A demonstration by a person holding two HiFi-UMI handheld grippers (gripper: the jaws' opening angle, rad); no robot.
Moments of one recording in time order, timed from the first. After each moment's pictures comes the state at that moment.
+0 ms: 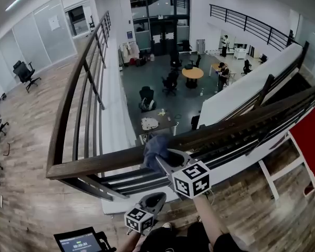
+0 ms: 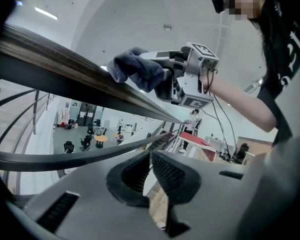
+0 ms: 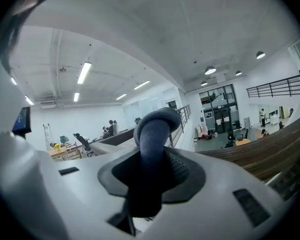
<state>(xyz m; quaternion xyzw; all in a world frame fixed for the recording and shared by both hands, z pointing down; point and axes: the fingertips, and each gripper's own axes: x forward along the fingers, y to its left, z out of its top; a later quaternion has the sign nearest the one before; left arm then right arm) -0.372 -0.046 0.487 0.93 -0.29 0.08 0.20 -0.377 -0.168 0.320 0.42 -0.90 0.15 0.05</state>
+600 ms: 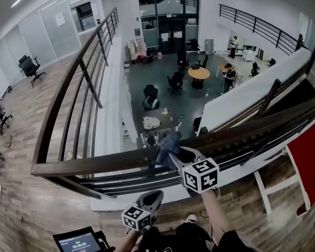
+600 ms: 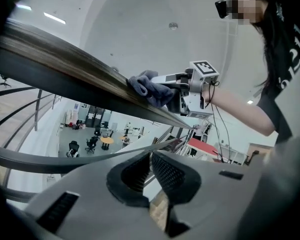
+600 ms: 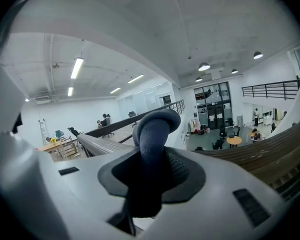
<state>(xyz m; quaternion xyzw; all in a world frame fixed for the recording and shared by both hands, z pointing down) -0.210 -0.110 0.483 0.91 -0.35 0.05 0.21 -0.160 -0.238 0.340 0.43 -0.88 0.16 0.10</state>
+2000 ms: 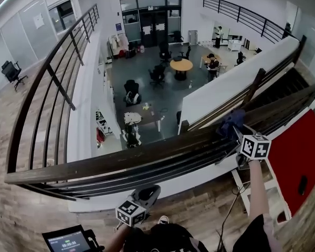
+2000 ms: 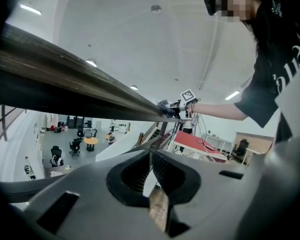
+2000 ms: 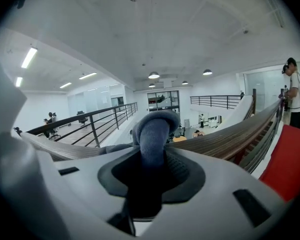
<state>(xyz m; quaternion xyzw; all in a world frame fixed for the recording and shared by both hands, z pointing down) 0.088 -0.155 0.473 0.95 -0.25 0.09 0.18 0.441 -0.317 0.360 0.66 -0.72 0.17 0.11</state>
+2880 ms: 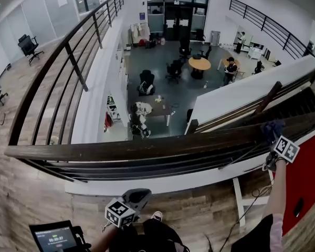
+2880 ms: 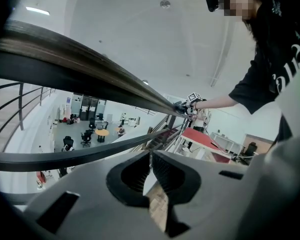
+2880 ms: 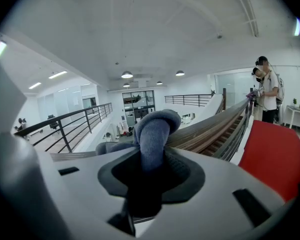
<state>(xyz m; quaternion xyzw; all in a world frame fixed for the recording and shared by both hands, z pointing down) 0.038 -0.145 0.516 0.92 -0.31 0.12 0.21 0.627 -0.342 0.379 0.76 -0.61 0.20 0.10</state>
